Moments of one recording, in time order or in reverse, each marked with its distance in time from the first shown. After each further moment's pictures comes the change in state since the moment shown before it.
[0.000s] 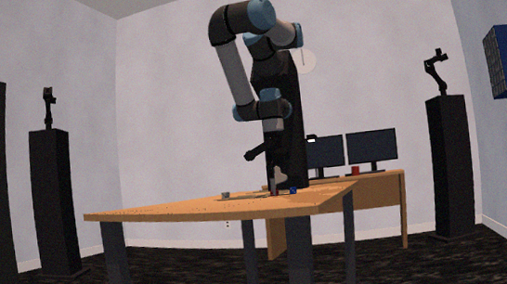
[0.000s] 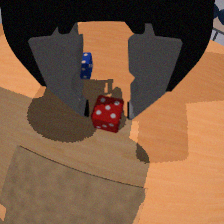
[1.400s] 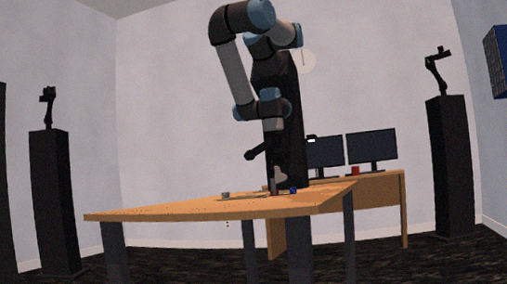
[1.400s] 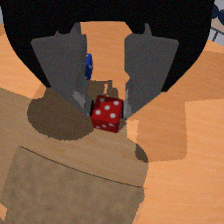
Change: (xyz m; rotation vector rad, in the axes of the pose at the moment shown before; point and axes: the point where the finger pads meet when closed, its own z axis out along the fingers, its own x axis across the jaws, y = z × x) arm 0.000 0.000 -0.002 0.000 0.000 0.000
